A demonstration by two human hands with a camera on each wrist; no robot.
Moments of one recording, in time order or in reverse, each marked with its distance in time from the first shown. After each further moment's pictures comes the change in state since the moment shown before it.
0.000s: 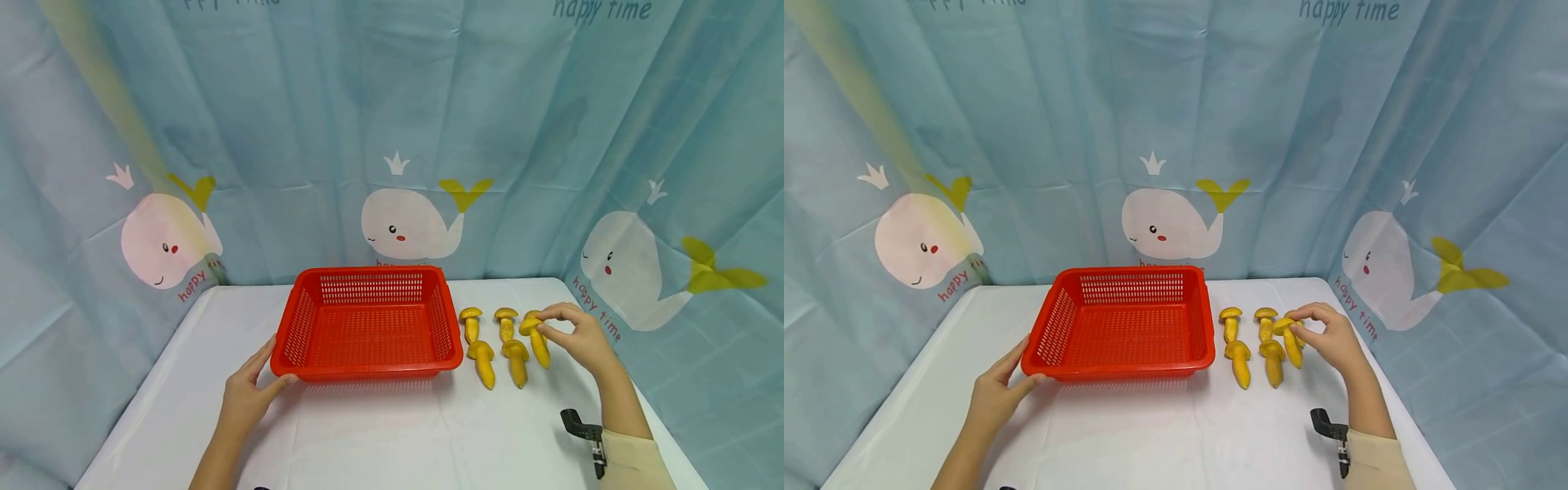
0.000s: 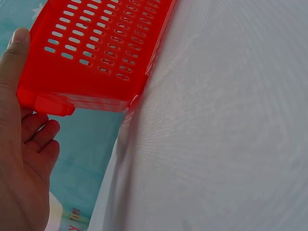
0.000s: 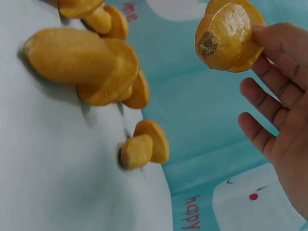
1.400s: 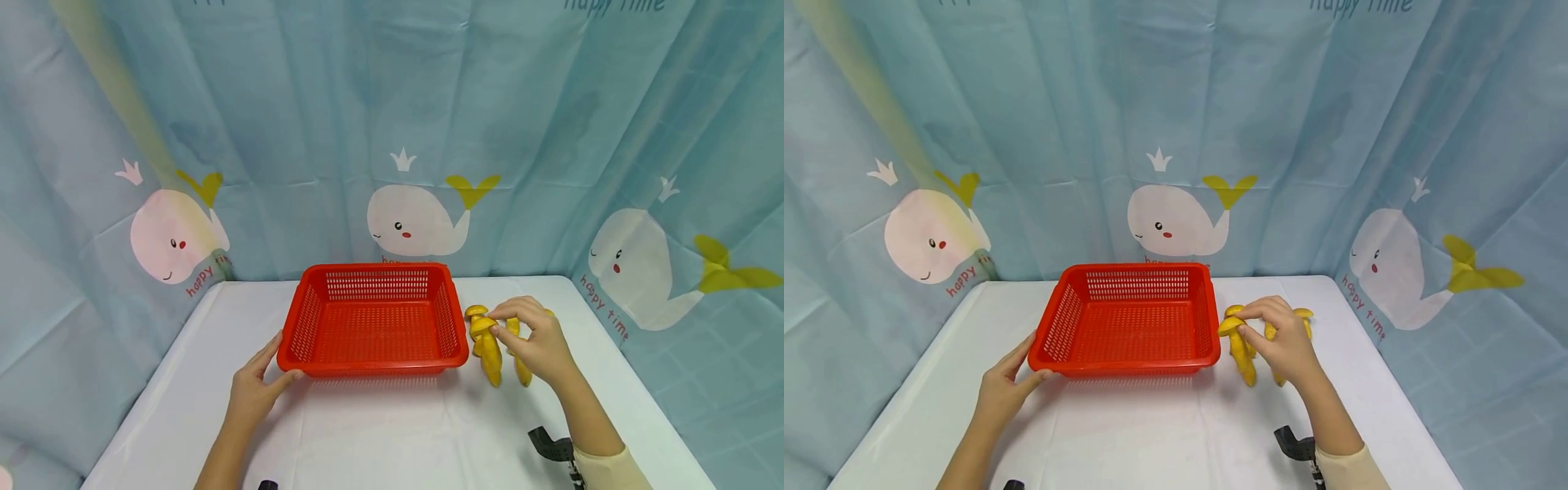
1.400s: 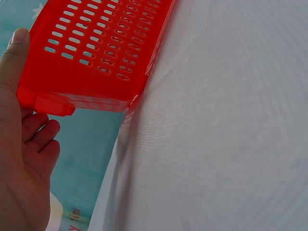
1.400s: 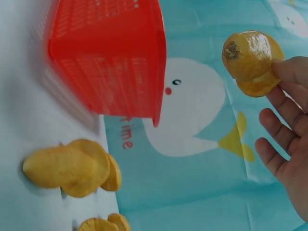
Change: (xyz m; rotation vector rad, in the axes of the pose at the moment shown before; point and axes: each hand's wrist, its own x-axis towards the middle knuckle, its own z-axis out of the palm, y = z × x) left_hand 0.000 0.002 0.000 -0.008 0.010 0.027; right_hand -0.003 -0.120 0.042 0.162 0.085 -0.386
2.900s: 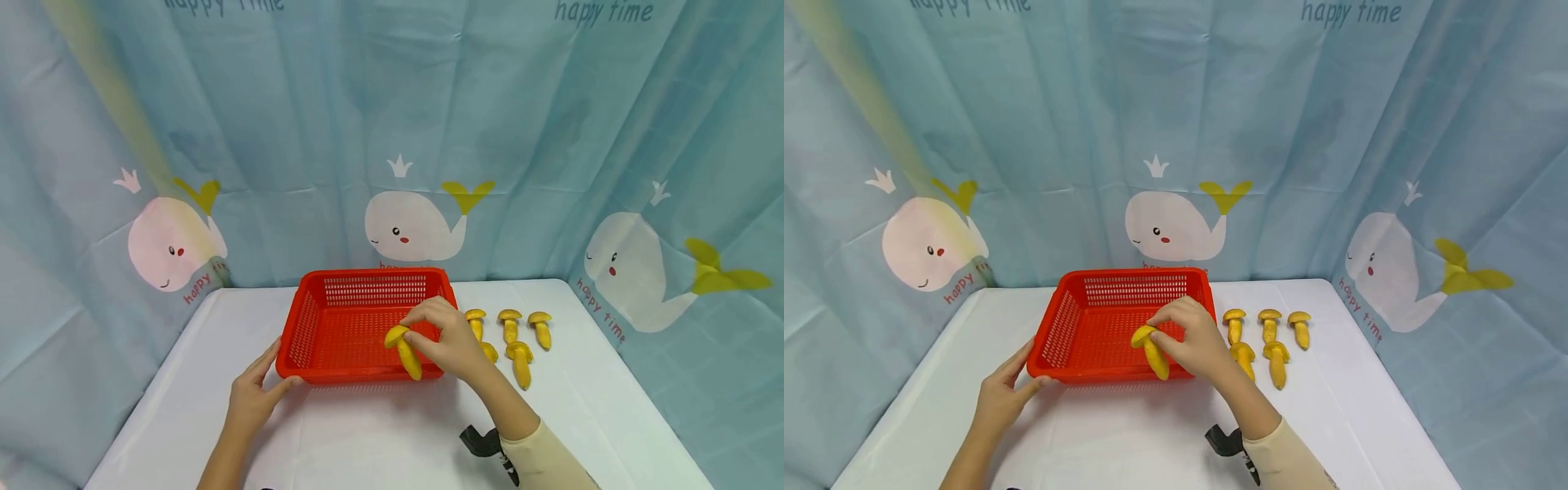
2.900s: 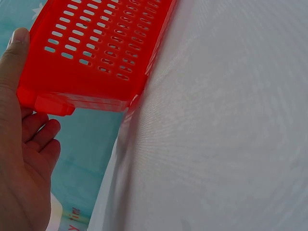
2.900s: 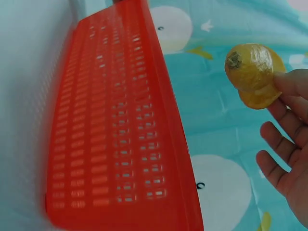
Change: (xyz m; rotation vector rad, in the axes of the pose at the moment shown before) left_hand -0.001 -0.001 0.002 -0.070 0.017 0.033; right_hand 0.042 -0.064 0.098 0.182 -0.159 -0.041
